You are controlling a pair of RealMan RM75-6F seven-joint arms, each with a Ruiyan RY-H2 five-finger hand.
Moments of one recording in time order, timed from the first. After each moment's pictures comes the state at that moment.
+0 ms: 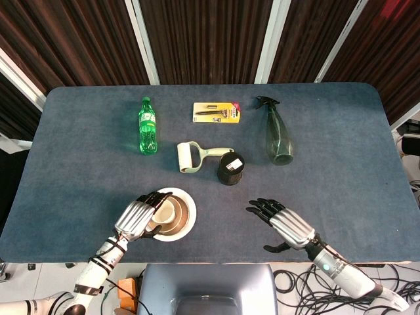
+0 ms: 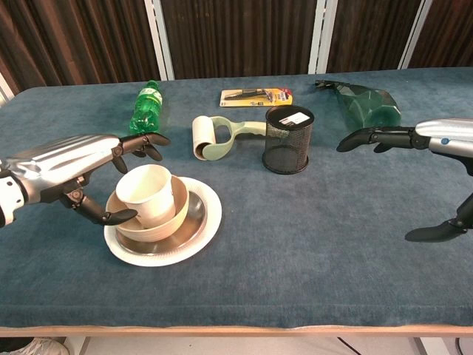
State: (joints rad) left arm -0.58 -1.47 -0.07 -1.72 1.27 1.07 0.36; right arm 0.53 -1.17 -0.07 -1.75 -1.67 1.04 0.10
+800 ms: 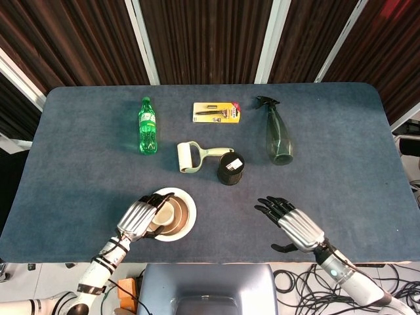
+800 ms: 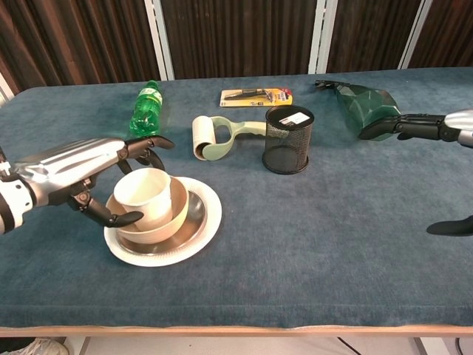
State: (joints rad) left arm -0.58 -1.50 -0.07 -1.70 1.27 1.07 0.33; right arm 0.47 -1.15 -0.08 -1.76 -1.67 1.13 0.00
